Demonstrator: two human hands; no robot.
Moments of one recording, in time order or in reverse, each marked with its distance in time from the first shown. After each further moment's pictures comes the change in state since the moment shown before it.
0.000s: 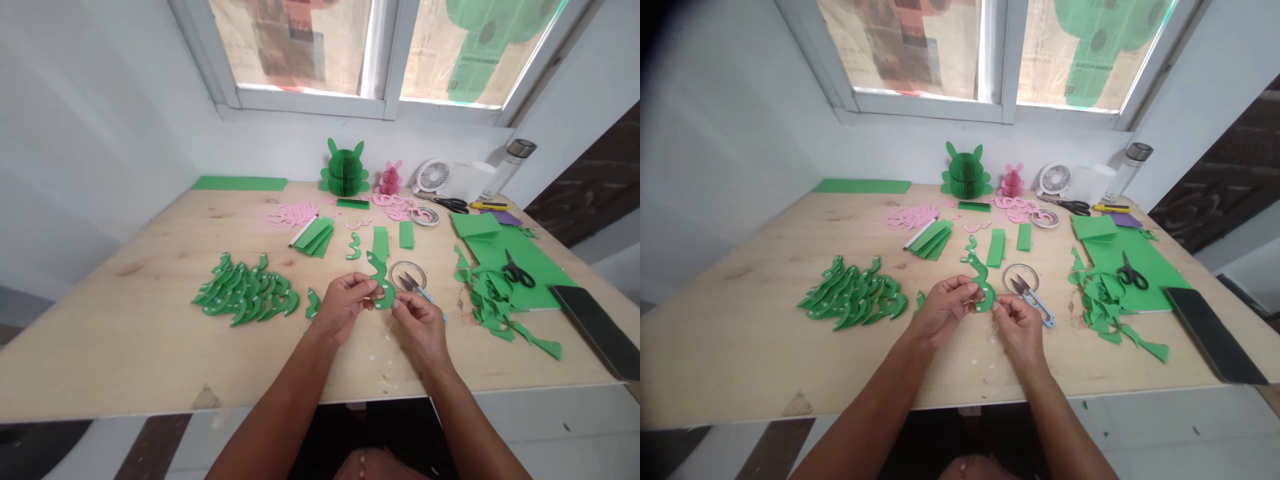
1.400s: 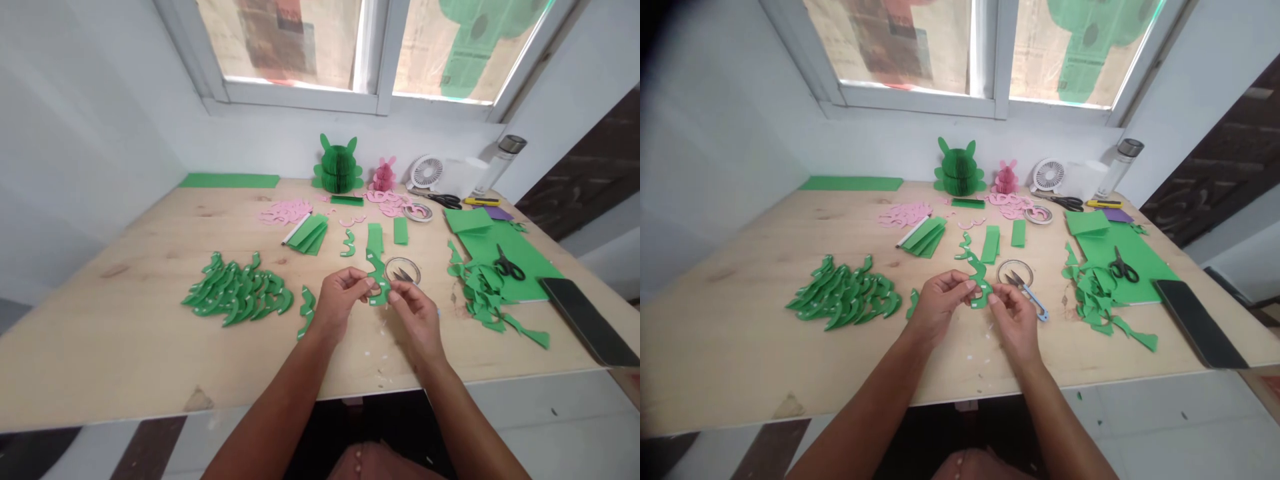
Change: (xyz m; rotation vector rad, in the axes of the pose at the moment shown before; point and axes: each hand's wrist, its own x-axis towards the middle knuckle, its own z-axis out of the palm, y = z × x) left_hand 0.004 -0.008 0.000 0.256 0.038 0.225; right_hand -0.001 -0.009 0.002 0.005 0.039 -0.009
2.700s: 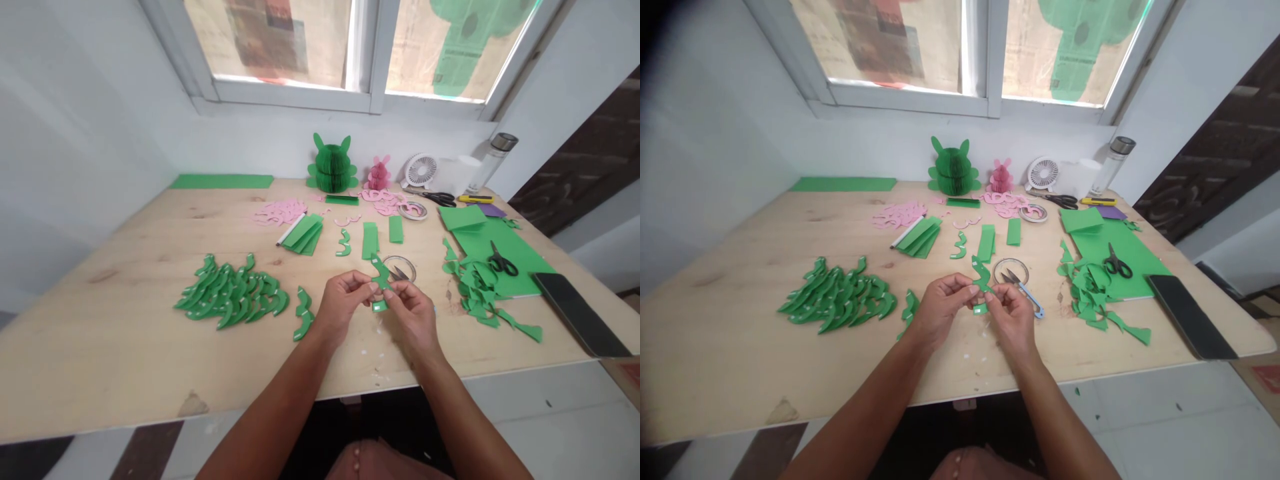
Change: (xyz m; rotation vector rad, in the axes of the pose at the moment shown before) left_hand -0.004 -0.001 0.007 0.037 -0.069 -0.030; right_hand 0.002 0.002 0.000 0.077 -0.009 0.013
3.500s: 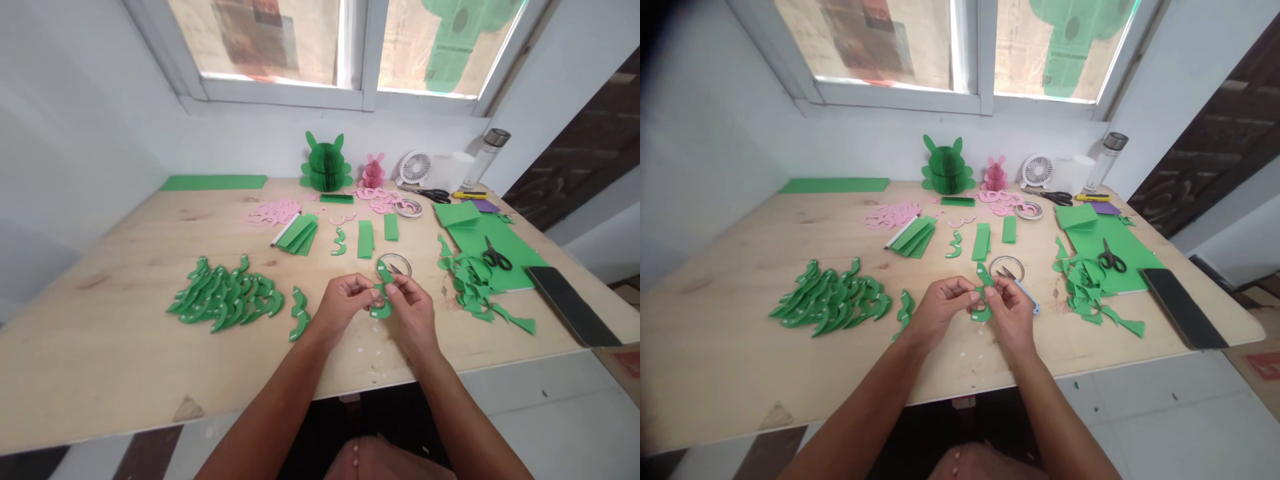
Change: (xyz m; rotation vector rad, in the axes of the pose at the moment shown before) left_hand -0.001 -0.002 -0.001 0.056 -0.152 -0.046; right_hand -0.001 -0.009 0.003 0.170 0.089 0.033
